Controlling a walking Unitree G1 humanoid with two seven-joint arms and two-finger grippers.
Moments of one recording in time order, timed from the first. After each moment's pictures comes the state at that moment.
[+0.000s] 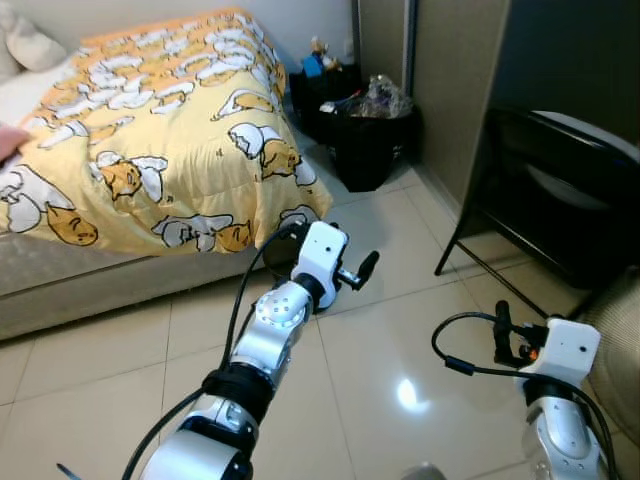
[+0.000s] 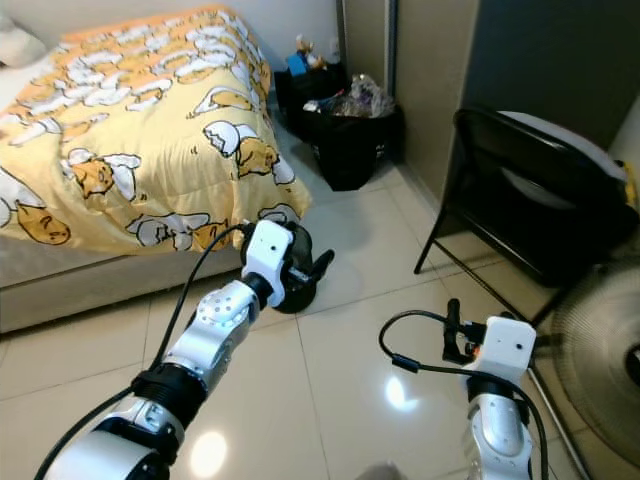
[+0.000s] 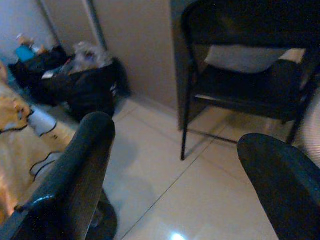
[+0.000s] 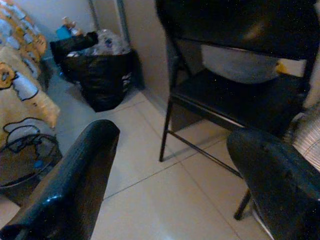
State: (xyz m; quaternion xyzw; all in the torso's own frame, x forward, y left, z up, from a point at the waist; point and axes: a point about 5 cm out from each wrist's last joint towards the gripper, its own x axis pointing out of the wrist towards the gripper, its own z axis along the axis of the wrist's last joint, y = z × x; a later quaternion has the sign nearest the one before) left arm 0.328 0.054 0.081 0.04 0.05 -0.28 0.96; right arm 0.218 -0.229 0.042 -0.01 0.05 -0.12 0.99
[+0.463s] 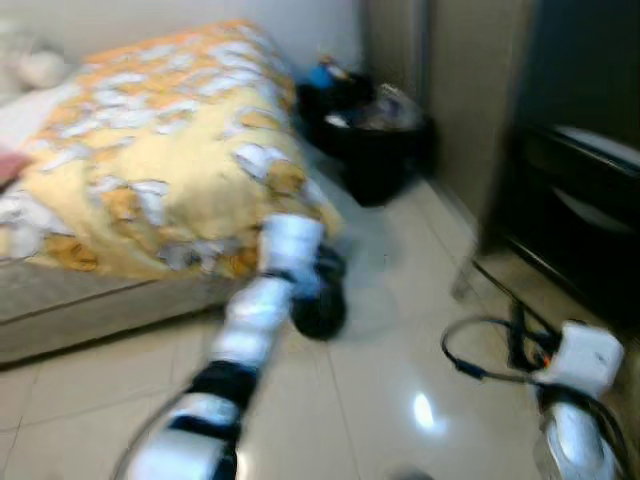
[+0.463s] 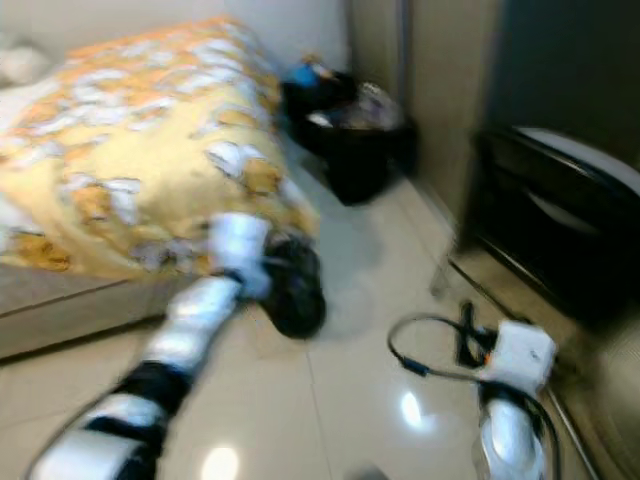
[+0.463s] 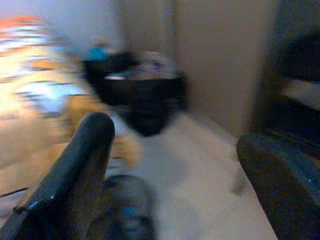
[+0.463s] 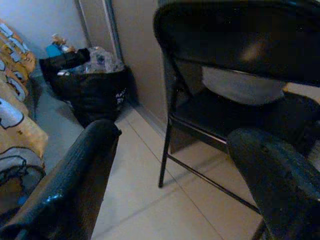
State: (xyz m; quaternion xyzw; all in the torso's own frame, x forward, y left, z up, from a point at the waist) left arm 0.339 0.097 0.084 -0.03 0.04 -0.17 0.98; right arm 0.198 -0.247 0.047 -0.03 0.04 -0.18 0.98
